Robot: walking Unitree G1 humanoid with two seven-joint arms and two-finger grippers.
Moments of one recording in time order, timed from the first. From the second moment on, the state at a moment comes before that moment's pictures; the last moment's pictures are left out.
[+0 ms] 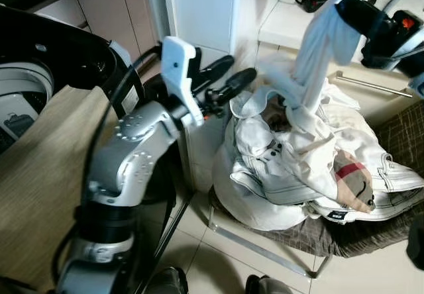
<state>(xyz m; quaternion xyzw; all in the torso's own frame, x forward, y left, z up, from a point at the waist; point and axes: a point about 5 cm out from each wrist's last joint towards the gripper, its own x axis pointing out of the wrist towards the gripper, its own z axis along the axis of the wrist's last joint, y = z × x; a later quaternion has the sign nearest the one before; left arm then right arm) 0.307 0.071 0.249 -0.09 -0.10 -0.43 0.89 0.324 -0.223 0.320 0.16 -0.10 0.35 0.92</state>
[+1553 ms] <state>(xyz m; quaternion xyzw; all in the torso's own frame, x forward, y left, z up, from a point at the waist) 0.307 0.059 0.210 -0.07 -0.05 -0.44 0.89 0.371 -0.241 0.322 0.07 -0.12 0.10 0.99</state>
